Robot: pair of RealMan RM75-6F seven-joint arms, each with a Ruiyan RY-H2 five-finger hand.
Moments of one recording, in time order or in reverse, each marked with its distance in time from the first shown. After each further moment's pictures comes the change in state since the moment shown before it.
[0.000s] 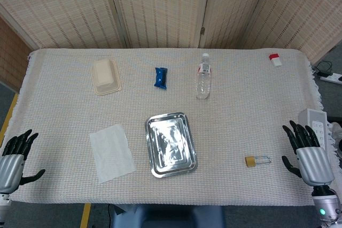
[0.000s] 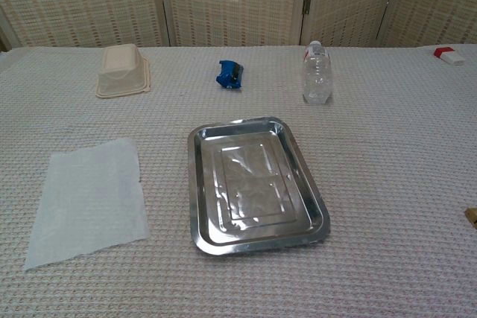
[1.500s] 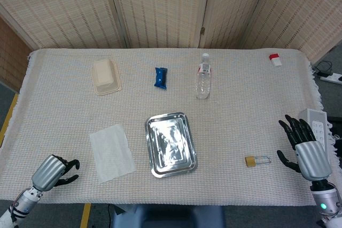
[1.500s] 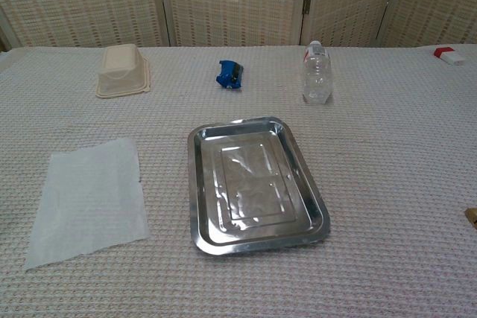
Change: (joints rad) left arm -0.124 -0.642 0.130 1.298 0.395 0.311 -0.670; right arm 0.043 -0.048 0.013 0.151 -0.081 0.048 0.230
